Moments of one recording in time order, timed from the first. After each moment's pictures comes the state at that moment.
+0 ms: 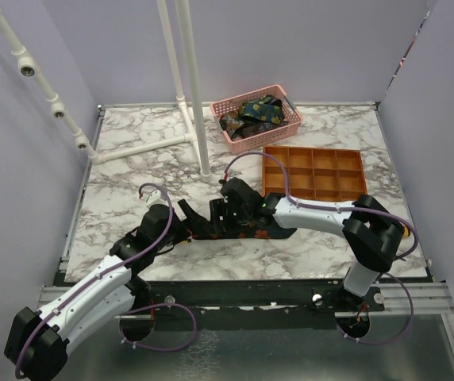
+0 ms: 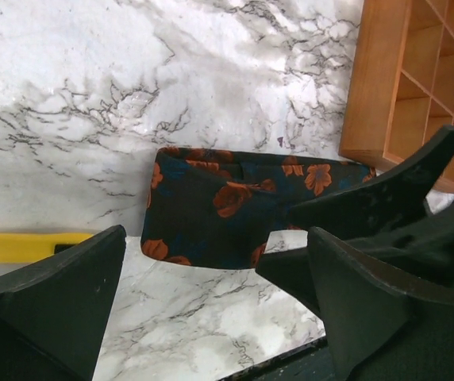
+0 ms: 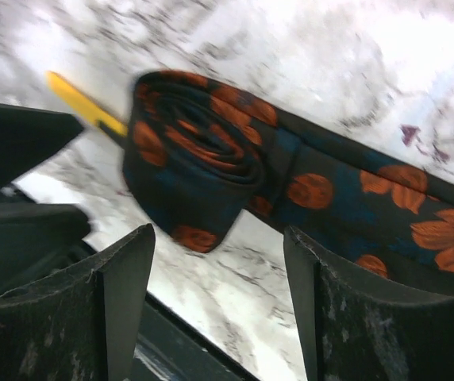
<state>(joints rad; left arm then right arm) -0.61 0.70 0.34 -0.23 -0.10 -0.94 0.98 1.70 1.08 -0.20 -0.07 0.69</state>
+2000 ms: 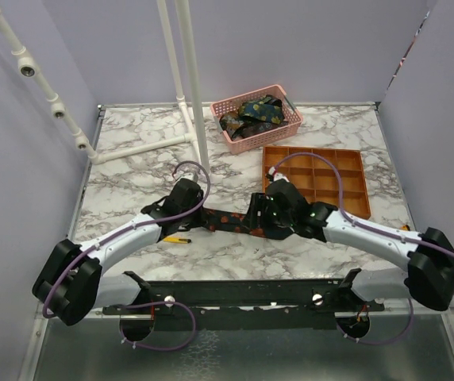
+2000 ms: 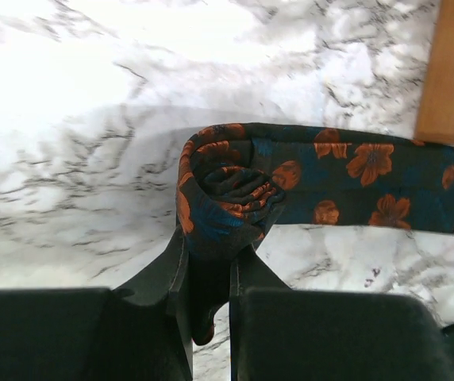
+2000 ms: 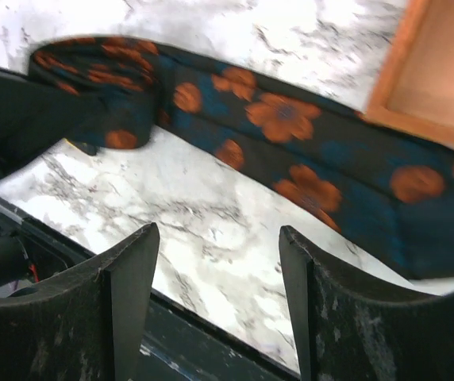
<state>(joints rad) -0.62 1.23 0.59 -0.19 0.00 -0.70 0.86 1.33 0.80 -0.24 0.03 0.76</state>
